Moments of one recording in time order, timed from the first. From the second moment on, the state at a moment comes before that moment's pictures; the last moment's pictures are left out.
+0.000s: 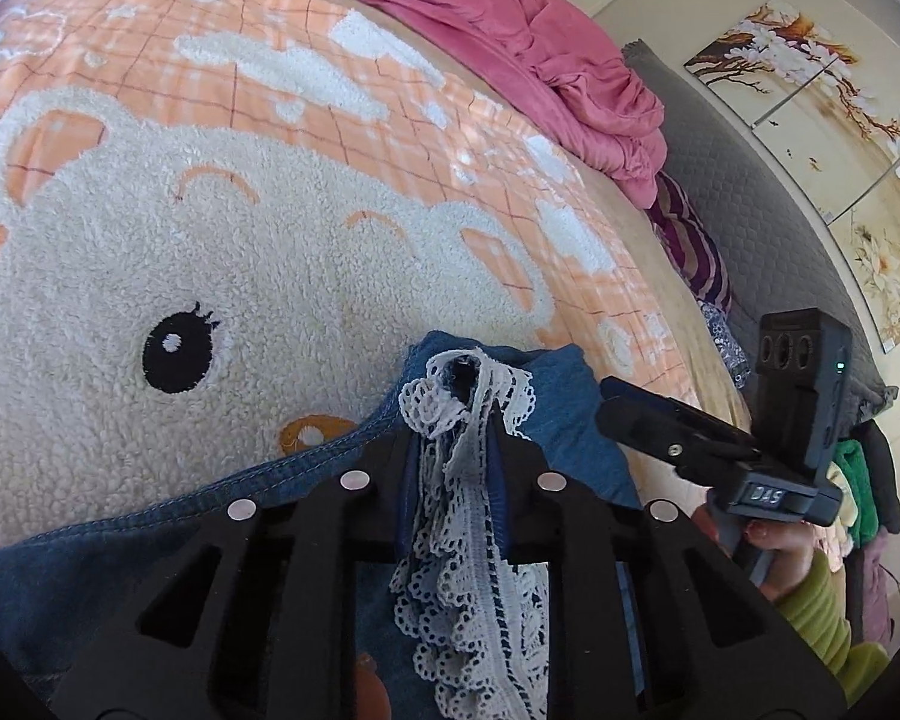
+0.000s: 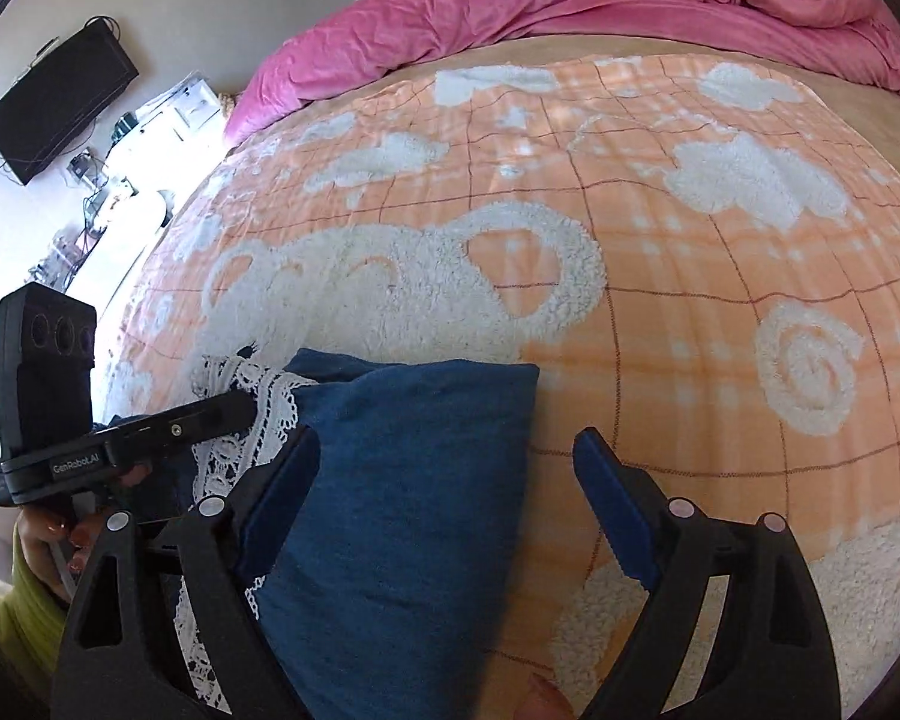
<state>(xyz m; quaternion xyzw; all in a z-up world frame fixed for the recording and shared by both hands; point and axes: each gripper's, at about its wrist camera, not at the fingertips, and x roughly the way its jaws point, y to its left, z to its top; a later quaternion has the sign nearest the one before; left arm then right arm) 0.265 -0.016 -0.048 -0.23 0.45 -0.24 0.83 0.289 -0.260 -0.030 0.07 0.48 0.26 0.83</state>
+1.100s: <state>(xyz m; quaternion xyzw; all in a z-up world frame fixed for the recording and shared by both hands) 0.115 -0.003 -0.015 -0.17 0.46 -0.15 0.86 0.242 -0.256 0.026 0.05 0.41 0.29 0.86</state>
